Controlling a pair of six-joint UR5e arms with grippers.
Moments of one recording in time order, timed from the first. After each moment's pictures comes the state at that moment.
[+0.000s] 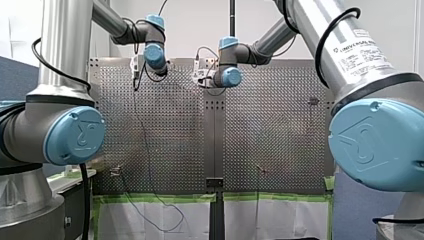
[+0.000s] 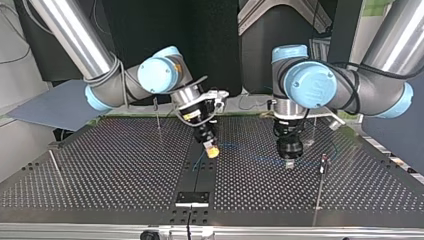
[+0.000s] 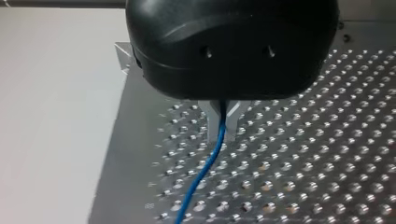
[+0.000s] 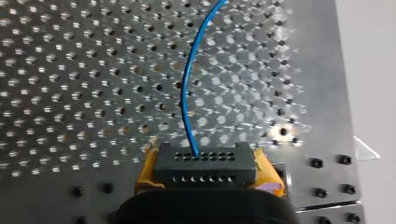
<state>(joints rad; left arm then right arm) -0.23 -1.66 -1.60 -3.01 -1.90 -1.57 2.31 -1.03 1.22 -0.28 1.45 1.67</state>
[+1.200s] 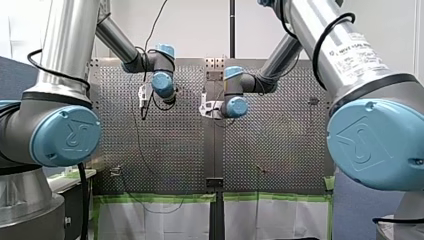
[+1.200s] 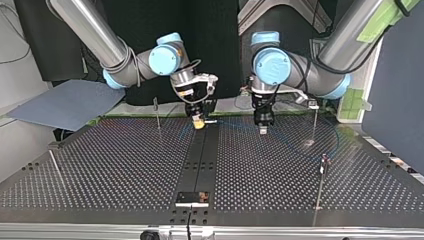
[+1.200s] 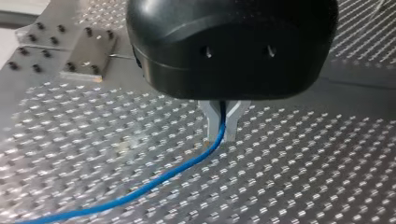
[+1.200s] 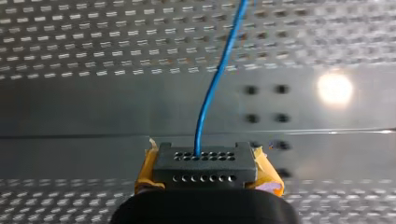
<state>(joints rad) -0.33 -1.76 -1.81 -2.83 -1.94 -1.62 2.29 -0.99 1.49 -0.45 1.59 1.63</state>
